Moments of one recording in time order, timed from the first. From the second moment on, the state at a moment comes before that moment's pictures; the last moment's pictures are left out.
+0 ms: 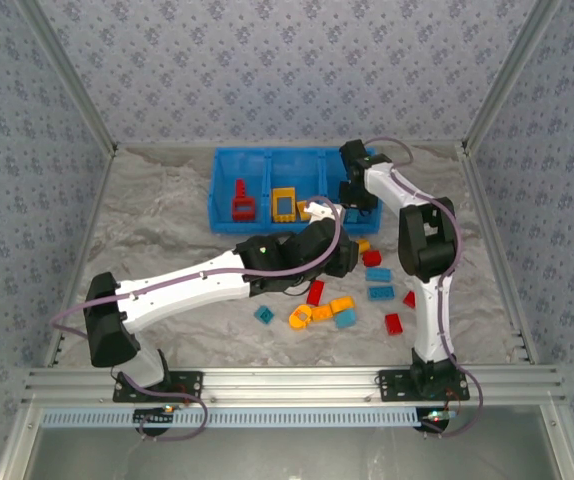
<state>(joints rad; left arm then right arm) -1.22 1.61 1.52 -0.60 -0.37 -0.78 0.29 2.20 1.81 -0.86 0.13 0.39</state>
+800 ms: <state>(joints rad) -1.13 1.69 1.41 -0.67 -0.26 -0.87 0.58 0.84 1.08 -0.72 0.15 0.37</state>
